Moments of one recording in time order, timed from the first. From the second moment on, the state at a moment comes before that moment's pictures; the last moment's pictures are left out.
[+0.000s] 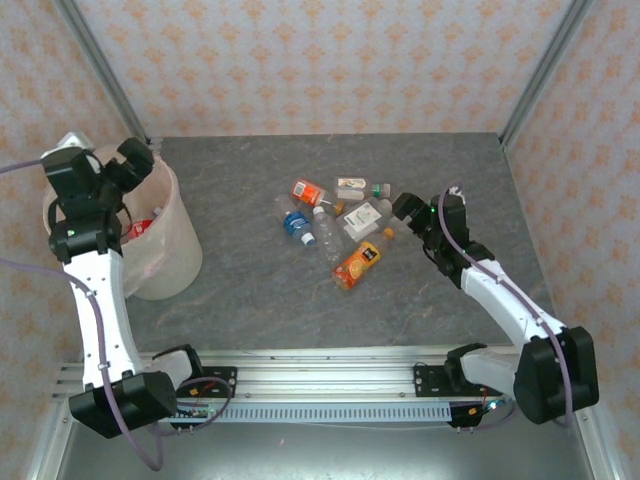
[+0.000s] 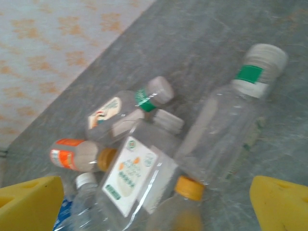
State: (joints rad) left arm 0.39 1.09 1.33 -0.60 0.19 -0.53; right arm 0.25 1.16 0.73 -0.15 0.06 0.82
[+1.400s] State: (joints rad) left arm 0.03 0.92 1.14 -0.55 0.13 -0.70; right arm 0.21 1.79 1.17 -0.60 0.15 0.90
